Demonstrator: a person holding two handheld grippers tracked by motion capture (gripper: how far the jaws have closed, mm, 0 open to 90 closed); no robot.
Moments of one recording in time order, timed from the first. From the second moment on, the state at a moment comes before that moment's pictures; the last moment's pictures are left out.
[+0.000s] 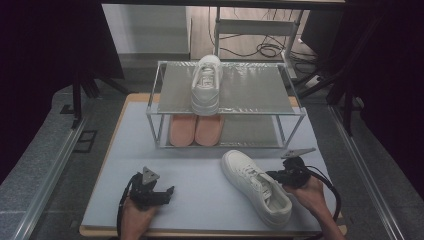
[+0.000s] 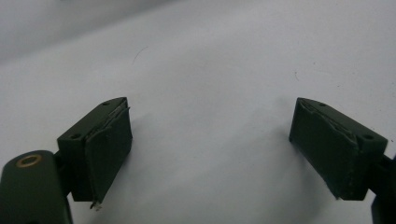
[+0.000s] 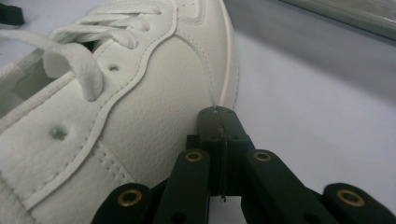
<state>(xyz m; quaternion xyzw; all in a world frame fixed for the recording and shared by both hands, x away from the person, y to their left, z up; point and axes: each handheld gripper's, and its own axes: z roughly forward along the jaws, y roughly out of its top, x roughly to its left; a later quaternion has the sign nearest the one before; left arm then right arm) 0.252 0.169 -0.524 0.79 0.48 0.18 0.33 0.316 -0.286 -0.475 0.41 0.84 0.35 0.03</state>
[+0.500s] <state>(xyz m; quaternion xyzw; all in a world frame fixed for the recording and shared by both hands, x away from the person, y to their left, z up) 0.252 0.169 -0.524 0.80 0.48 0.18 0.33 0.313 -0.290 -0.464 0.40 0.85 0.34 0.07</state>
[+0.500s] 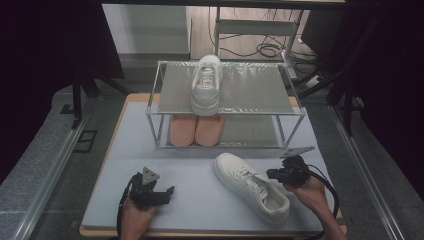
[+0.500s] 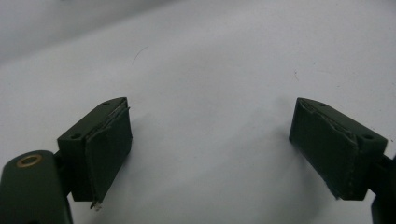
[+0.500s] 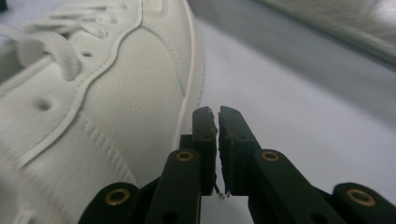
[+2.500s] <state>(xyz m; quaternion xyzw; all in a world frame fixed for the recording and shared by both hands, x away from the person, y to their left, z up) 0.252 0.169 -0.524 0.79 0.48 0.18 0.33 0.291 -0.302 -0.434 0.44 0.83 0.33 -0.07</state>
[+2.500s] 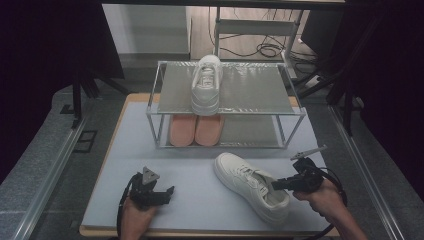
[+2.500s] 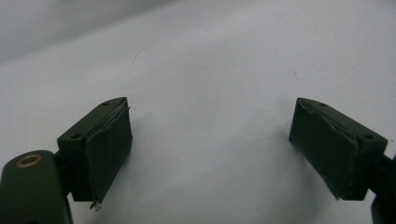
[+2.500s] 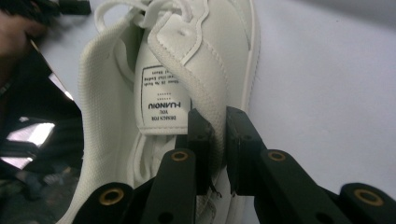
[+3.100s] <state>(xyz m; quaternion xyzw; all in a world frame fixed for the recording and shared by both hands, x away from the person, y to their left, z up) 0.252 0.169 -0.524 0.79 0.48 0.18 0.33 0.291 -0.322 -0.412 0.46 0.78 0.41 -0.13</state>
